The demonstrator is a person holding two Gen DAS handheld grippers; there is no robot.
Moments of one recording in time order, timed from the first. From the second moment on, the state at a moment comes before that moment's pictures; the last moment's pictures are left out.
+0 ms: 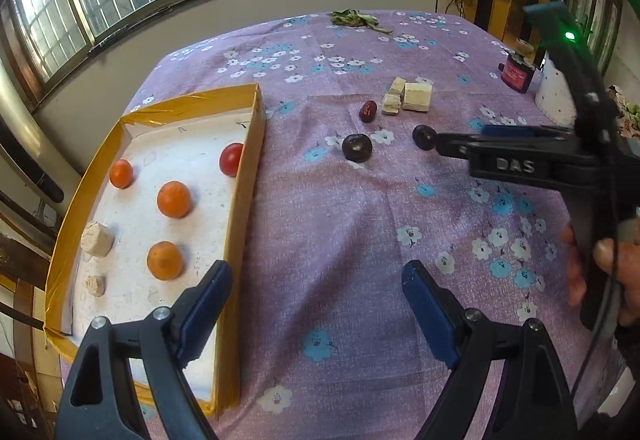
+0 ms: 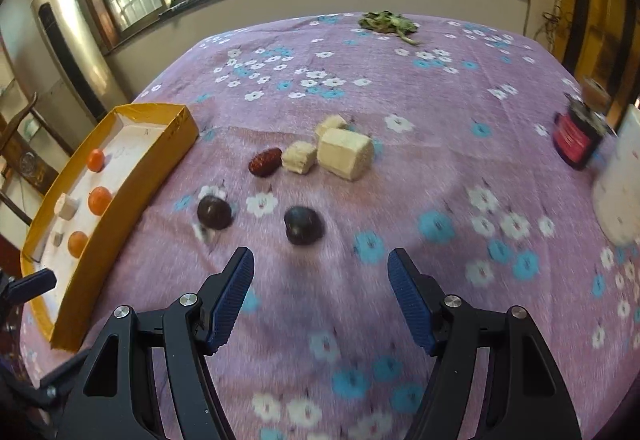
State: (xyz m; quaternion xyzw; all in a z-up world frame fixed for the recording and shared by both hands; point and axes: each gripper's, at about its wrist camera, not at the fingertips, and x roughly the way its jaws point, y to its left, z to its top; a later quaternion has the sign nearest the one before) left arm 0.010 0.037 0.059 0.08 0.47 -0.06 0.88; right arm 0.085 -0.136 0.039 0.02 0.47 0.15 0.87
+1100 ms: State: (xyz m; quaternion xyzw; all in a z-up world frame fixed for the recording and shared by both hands) left arm 0.115 0.004 0.026 0.00 0.48 -0.11 0.87; right arm 0.080 -0.175 0.042 0.02 0.46 0.15 0.88
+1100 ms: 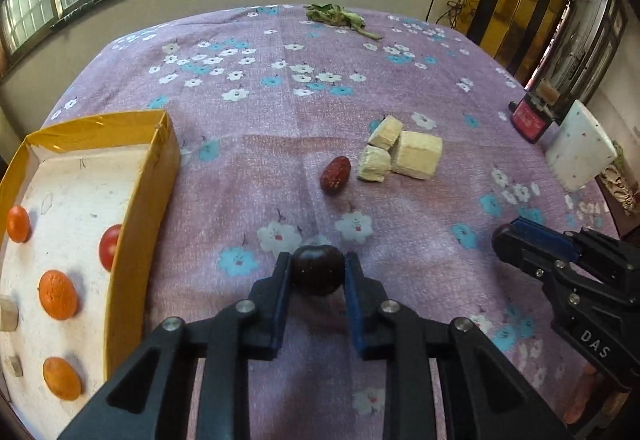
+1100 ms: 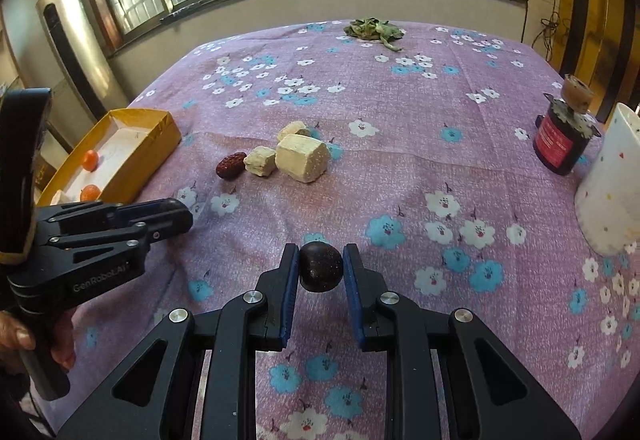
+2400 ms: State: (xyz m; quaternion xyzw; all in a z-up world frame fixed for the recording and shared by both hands) left arm -0.005 0.184 0.088 -0.06 0.42 -0.05 0.91; right arm -0.009 0.012 0.106 -0.06 0.42 0.24 0.87
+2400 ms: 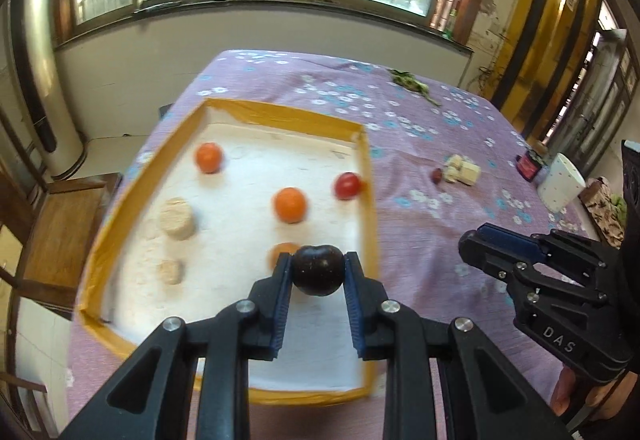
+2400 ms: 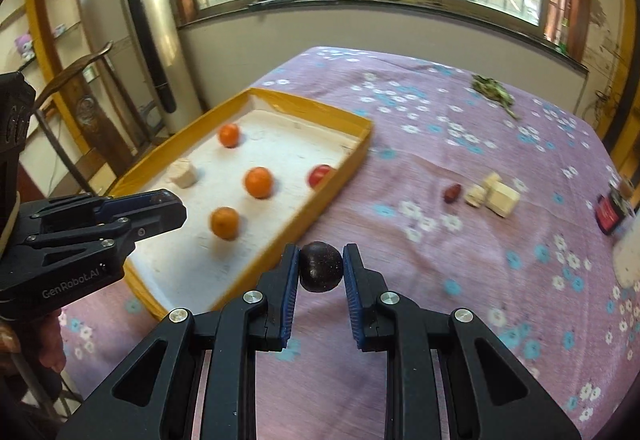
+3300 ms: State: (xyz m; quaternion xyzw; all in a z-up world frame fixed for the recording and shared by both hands) left arm -0.004 0.261 0.027 -0.07 0.47 0.00 0.88; right arm -0.008 0.126 0.039 -0.10 0.49 0.30 0.82
